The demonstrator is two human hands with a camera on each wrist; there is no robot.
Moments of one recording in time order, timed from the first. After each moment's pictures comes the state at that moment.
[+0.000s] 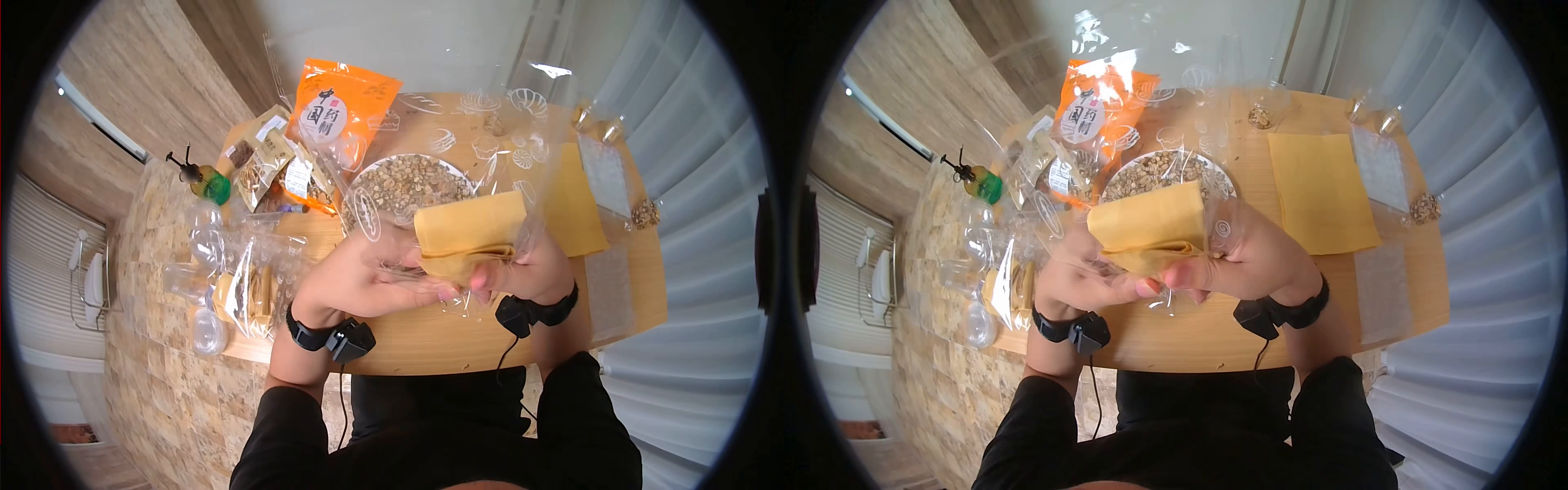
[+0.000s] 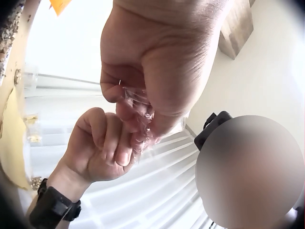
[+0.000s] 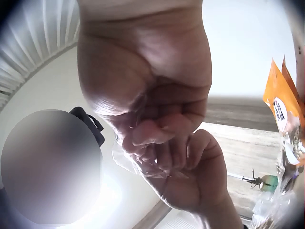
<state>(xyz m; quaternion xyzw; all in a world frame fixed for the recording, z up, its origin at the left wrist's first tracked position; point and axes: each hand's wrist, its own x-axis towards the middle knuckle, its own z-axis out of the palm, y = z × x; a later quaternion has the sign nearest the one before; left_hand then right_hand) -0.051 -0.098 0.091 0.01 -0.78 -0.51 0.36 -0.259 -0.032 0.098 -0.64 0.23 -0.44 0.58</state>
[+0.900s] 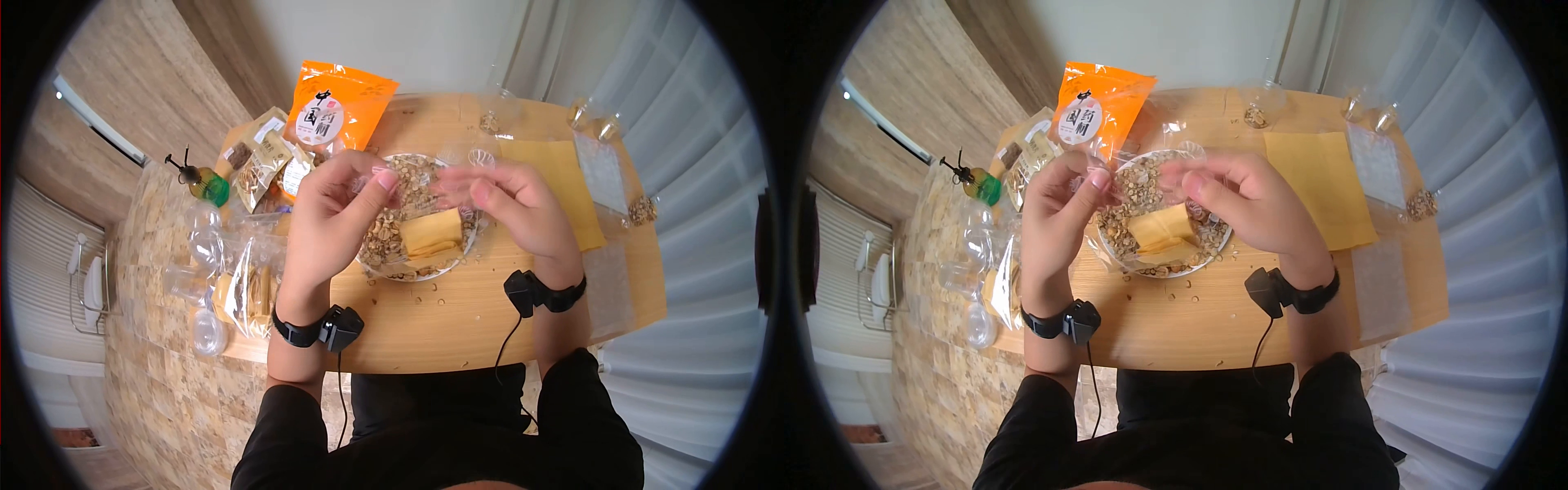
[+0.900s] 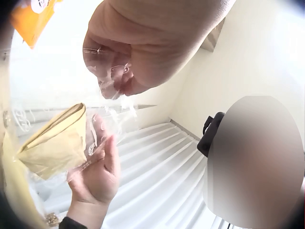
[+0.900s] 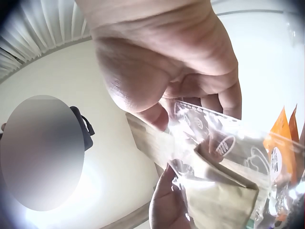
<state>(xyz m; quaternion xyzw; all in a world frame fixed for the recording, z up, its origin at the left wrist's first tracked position) -0.049 -0.109 0.101 0.25 -0.63 -0.57 0.47 -0.268 -0.059 0.089 -0.61 0.36 -0.51 0.48</state>
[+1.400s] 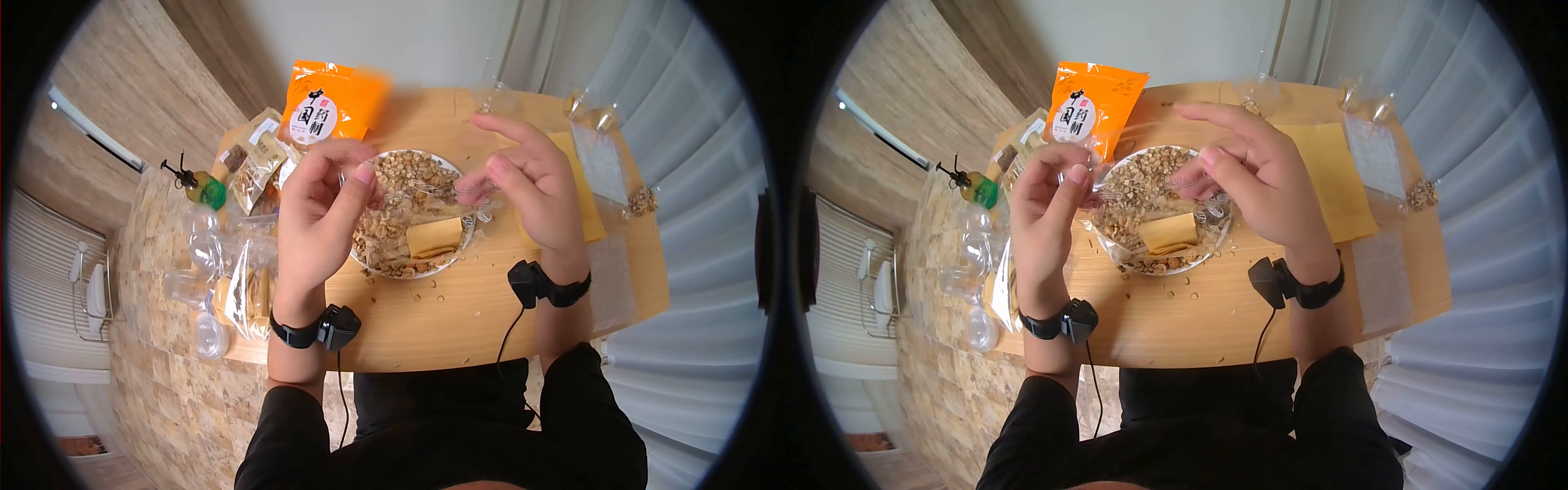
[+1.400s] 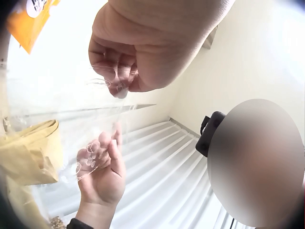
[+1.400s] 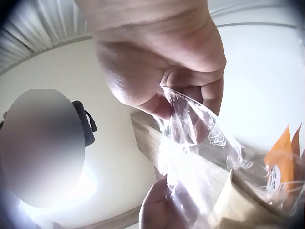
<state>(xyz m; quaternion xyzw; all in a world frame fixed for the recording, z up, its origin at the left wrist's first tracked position) -0.050 -0.106 0.103 0.23 -0.63 -0.53 0.52 -0.276 -0.052 0.105 -0.61 0.37 -0.57 0.41</state>
